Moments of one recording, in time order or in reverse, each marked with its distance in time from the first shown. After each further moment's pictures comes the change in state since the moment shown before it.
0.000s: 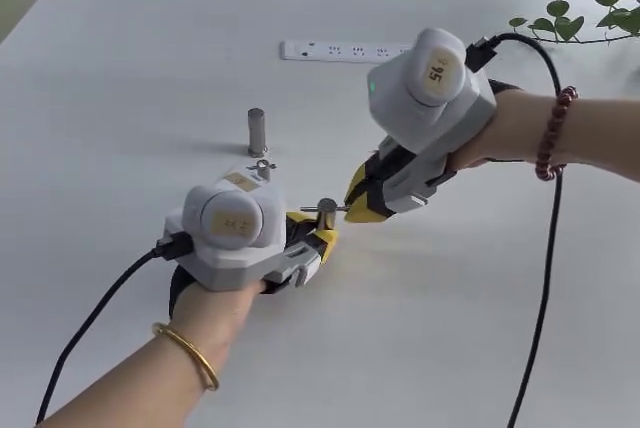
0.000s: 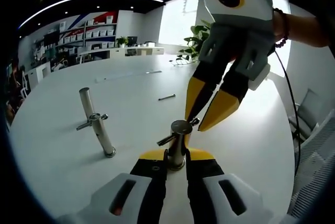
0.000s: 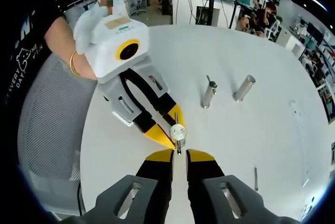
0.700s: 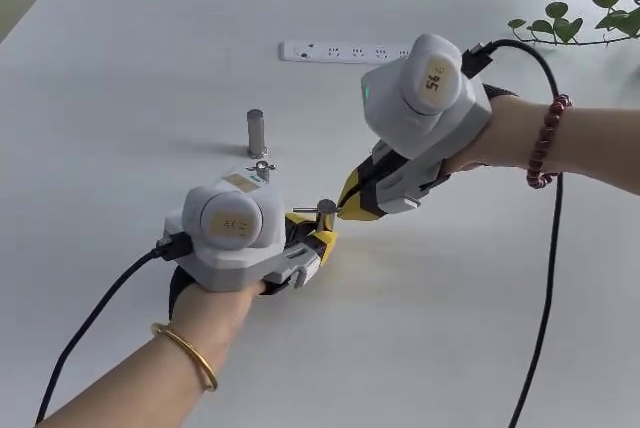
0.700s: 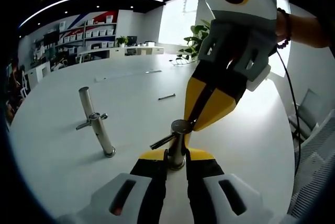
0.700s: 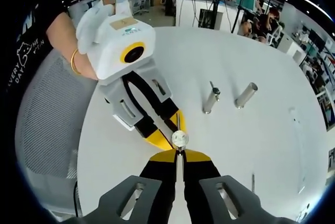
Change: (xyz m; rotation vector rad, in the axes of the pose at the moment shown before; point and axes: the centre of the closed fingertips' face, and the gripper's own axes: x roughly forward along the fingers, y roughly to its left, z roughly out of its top) left arm 0.000 0.000 -0.001 -0.001 0.003 -0.002; right arm 0.006 0.000 0.008 -0.049 -0.012 -0.011
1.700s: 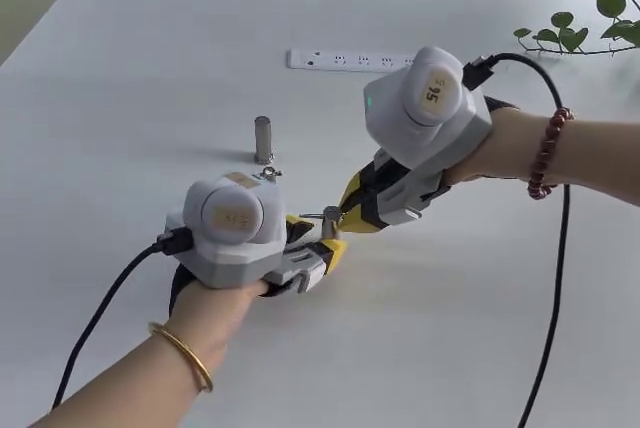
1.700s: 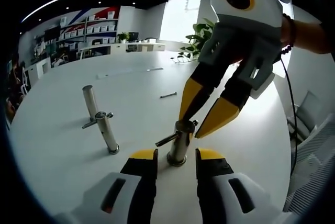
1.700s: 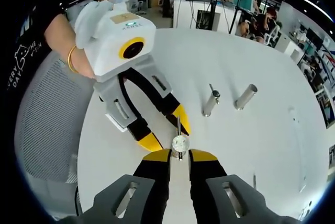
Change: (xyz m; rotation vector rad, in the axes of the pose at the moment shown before) left arm -0.011 0.003 -0.001 -0.010 0.037 0.000; right arm 0.004 0.003 0.007 0.030 -0.018 -0.019
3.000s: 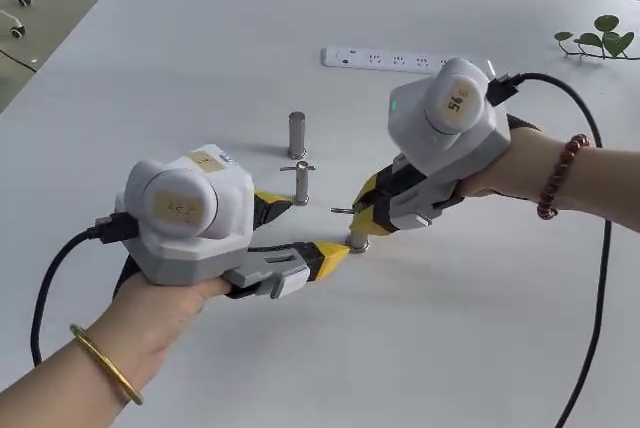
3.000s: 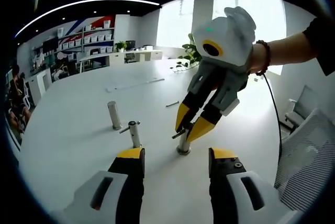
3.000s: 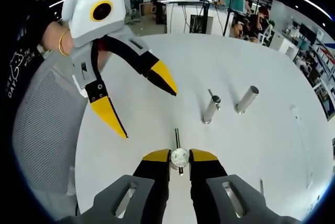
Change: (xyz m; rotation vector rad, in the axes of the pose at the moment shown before) left arm -0.068 0.011 0.018 0.052 -0.051 -0.001; right arm 0.017 -0.001 0.012 0.053 -0.050 -0.017
